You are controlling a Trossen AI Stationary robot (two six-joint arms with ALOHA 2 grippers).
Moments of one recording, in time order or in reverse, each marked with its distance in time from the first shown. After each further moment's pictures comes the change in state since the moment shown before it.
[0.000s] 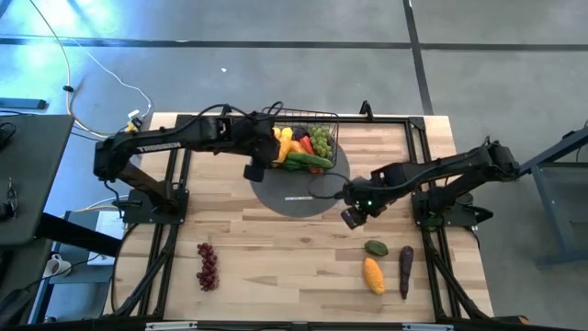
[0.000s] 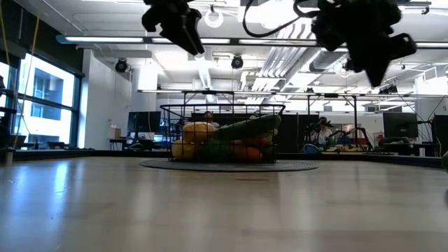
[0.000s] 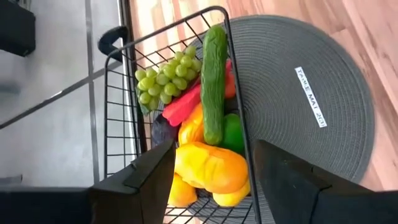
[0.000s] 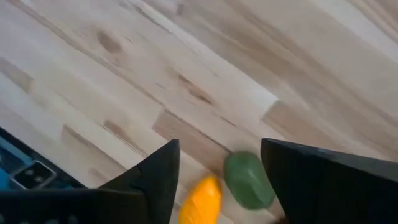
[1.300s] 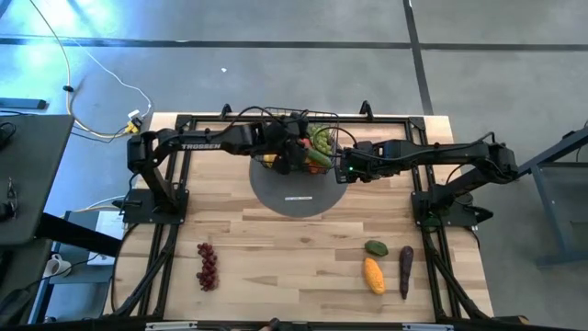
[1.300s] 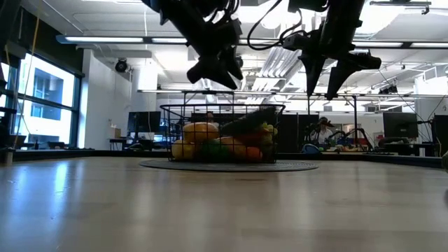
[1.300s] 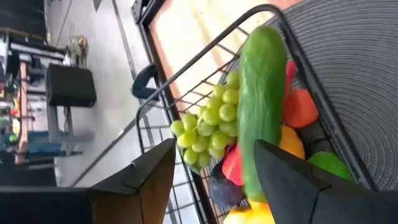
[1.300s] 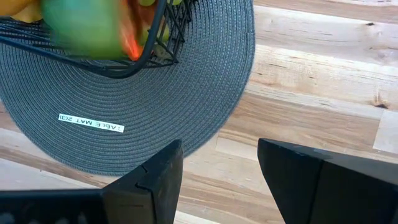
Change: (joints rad) left arm 0.043 0.273 -0.019 0.445 -0.059 0.387; right arm -0.266 -0.001 0.000 0.036 0.367 0.087
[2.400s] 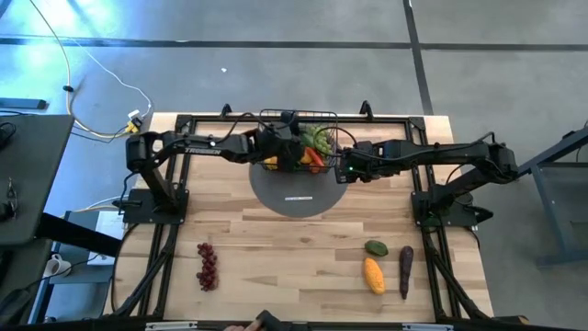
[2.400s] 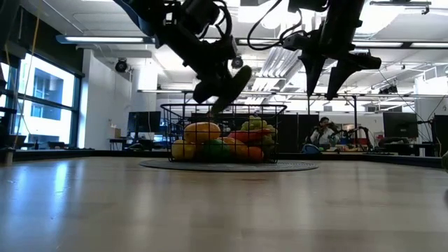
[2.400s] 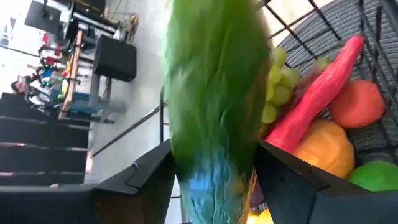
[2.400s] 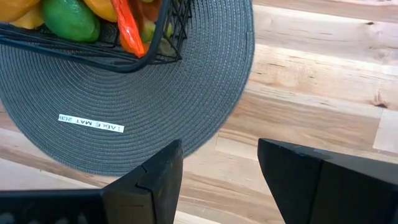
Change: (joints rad) left arm 0.027 -0.009 -0.222 0.381 -0.125 -0.081; right arm 0.000 0.000 0.000 -0.001 -0.001 0.002
